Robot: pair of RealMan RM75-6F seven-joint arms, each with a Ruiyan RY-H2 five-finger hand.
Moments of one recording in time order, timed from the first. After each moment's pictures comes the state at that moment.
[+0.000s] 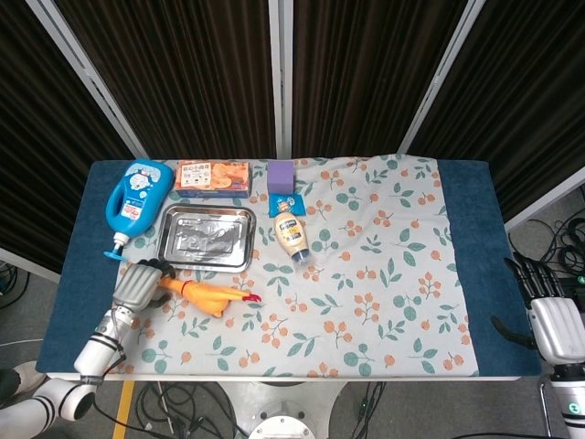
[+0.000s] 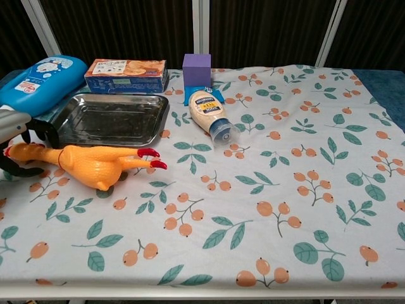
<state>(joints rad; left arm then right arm) -0.45 -1.64 -0.04 -1.00 1.48 1.07 -0.06 0.10 -1.06 0.04 -1.55 -1.57 1.50 0.21</state>
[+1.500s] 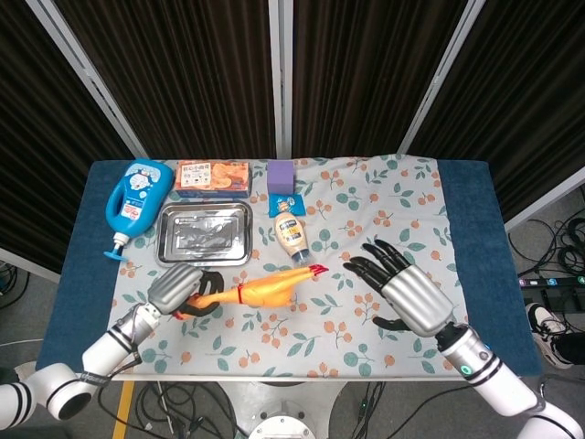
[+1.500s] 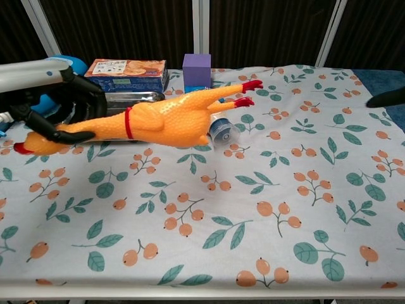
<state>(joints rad) -0.63 -1.32 -0.04 -1.61 1.53 0.99 -0.30 0.49 -1.02 0.15 -1.99 -1.68 1.08 -0.14</state>
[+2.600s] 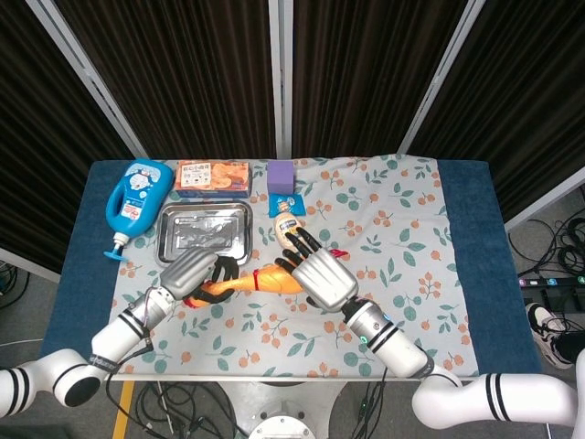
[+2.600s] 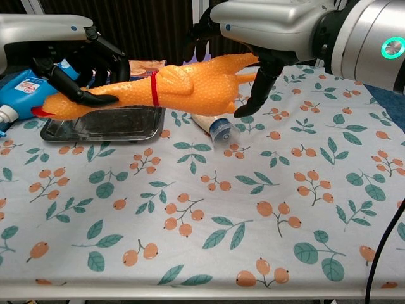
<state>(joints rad) -0.72 -1.22 -0.14 -1.79 1.35 0.88 -0.21 0.85 -1.40 0.23 -1.94 -1.10 0.98 -0.79</state>
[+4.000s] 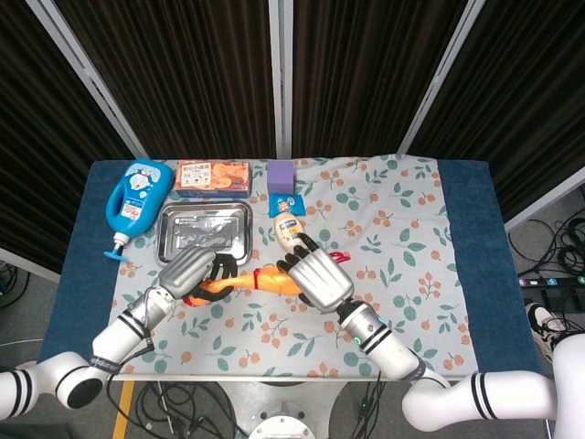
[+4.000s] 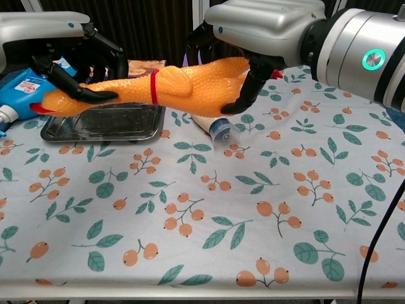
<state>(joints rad) -0.71 -1.24 -0.14 -1.78 1.33 0.91 -0.17 0.90 -1.46 0.18 -1.92 -1.06 1.09 -0.79</state>
